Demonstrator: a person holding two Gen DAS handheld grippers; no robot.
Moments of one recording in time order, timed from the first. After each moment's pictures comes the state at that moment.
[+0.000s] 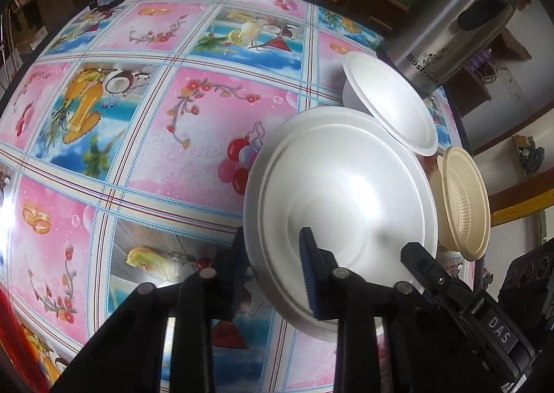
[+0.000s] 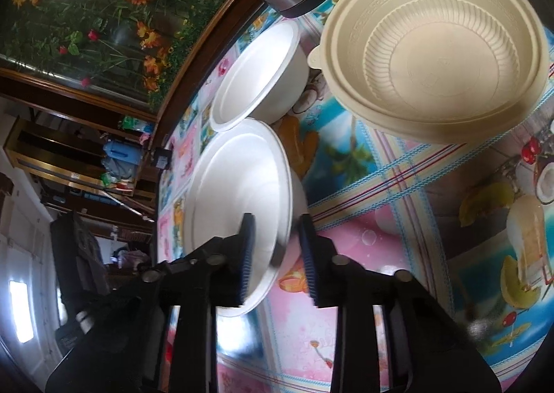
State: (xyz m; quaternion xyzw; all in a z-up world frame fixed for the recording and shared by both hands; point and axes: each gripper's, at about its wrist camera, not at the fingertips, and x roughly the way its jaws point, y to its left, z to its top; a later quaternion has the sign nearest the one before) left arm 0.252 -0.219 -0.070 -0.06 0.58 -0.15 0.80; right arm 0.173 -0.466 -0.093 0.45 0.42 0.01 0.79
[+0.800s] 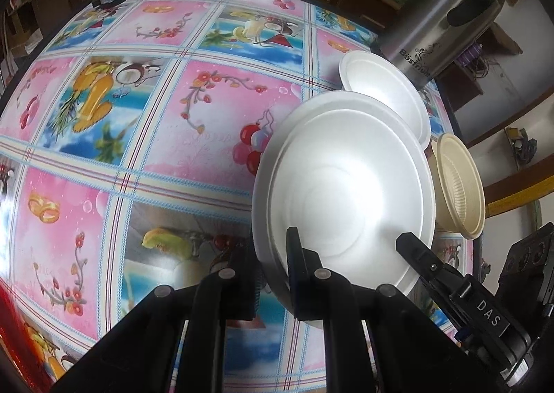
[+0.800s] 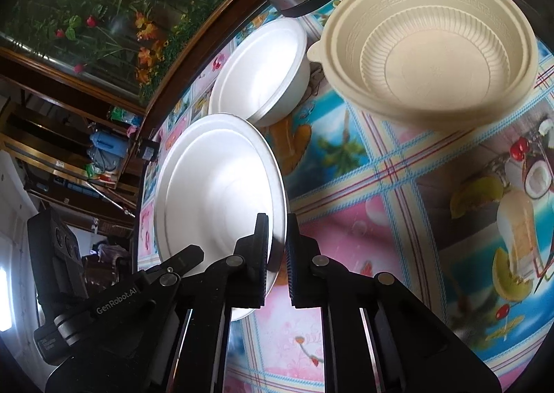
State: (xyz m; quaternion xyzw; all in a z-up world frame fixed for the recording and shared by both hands) left arm 0.236 -0.198 -0.069 -0.06 0.58 -0.17 0.80; right arm 0.164 -0.453 -0.091 0.41 0.43 0.00 0.81
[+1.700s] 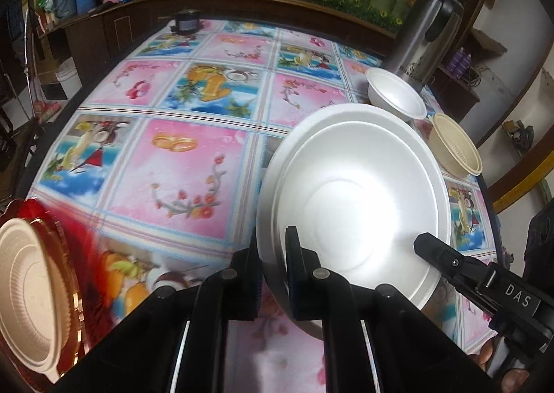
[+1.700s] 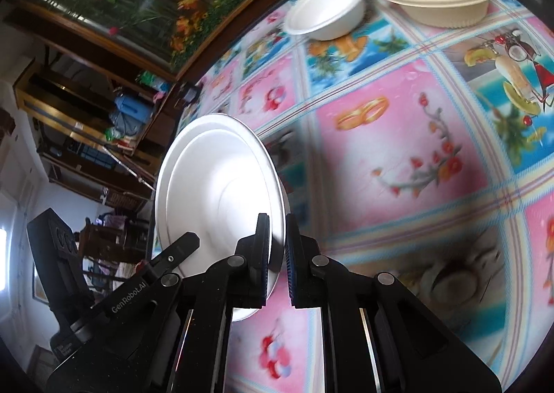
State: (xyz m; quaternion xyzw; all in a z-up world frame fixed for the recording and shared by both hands) left arm 0.120 -0.080 -0.040 -0.03 0.48 -0.15 0.86; right arm 0.090 -0.341 -0.062 0.36 0.43 0.06 0.83
